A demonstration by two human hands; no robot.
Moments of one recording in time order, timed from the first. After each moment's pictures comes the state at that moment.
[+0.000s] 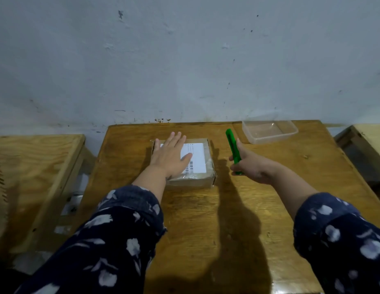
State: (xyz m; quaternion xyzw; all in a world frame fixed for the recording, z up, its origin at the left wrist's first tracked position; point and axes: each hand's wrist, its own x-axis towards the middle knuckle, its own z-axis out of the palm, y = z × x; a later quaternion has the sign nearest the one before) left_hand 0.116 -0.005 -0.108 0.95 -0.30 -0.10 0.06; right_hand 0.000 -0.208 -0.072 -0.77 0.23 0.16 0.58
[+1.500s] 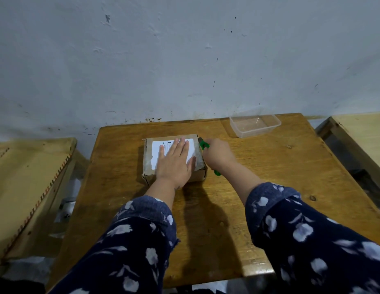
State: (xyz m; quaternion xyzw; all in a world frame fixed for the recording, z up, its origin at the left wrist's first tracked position) left_hand 0.071 -0.024 -0.132 0.94 -0.33 -0.04 0.03; right_hand 0.015 -0.139 -0.058 -0.89 0.31 0.04 0.32
